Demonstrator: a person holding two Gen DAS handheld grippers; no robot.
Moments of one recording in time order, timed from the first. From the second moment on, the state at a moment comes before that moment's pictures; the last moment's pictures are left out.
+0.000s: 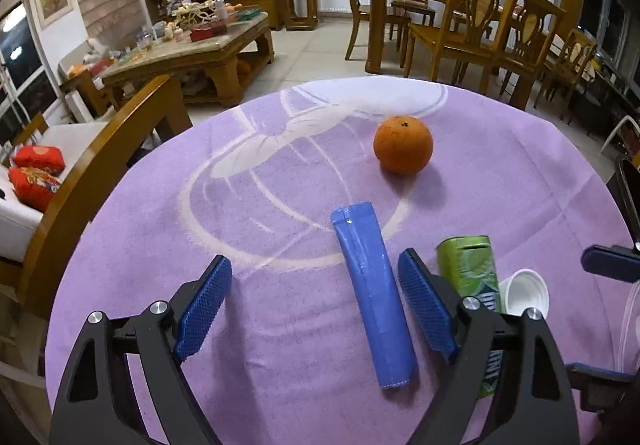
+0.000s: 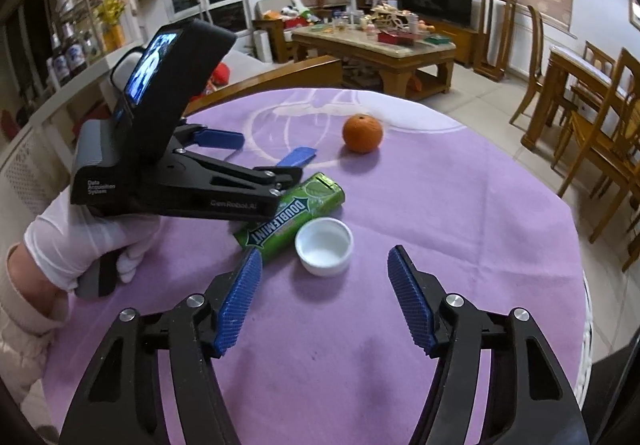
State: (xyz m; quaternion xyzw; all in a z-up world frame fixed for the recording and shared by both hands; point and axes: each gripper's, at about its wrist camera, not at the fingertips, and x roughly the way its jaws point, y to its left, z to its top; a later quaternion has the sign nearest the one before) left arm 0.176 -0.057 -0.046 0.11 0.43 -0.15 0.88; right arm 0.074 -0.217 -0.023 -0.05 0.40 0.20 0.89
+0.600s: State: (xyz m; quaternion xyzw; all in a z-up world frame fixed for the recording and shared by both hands) left arm 0.162 0.001 -0.041 0.11 0.42 -0.15 0.89; right arm 0.141 -0.147 -0.038 -0.11 0.46 0.19 0.86
